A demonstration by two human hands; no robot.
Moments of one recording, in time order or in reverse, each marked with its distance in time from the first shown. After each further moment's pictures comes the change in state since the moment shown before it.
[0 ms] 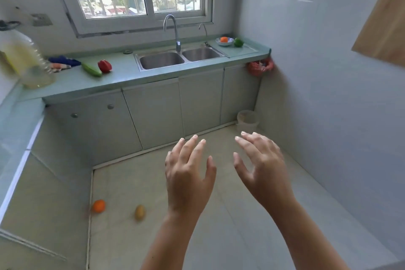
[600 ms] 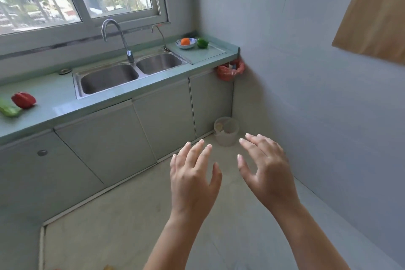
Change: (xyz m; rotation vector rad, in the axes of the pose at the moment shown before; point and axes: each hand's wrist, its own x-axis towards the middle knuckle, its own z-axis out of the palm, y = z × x) left_hand 0.158 0.021 0.255 0.000 -0.215 0.144; right_hand 0.152 0.227 0.086 -0.085 0.043 0.168
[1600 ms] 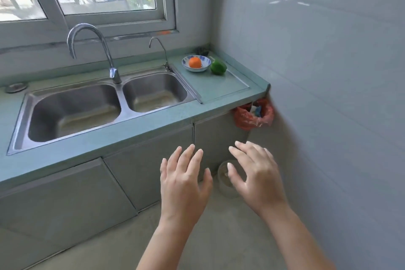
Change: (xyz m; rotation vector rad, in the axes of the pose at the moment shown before) left_hand 0.365 -0.191 0.235 0.078 -0.026 -0.143; right_hand 0.375 0.123 0.293 -0.009 -0.140 -0.122
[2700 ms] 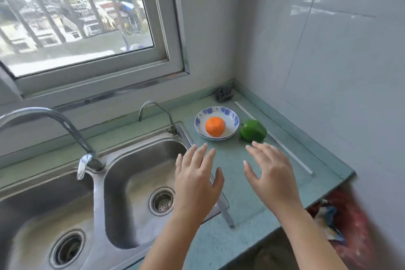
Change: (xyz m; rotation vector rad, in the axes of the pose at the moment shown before) left_hand 0.434 -0.138 0.247 0.107 -0.083 0.080; right_hand 0.402 0.178 0.268 0.031 -0.046 0.100
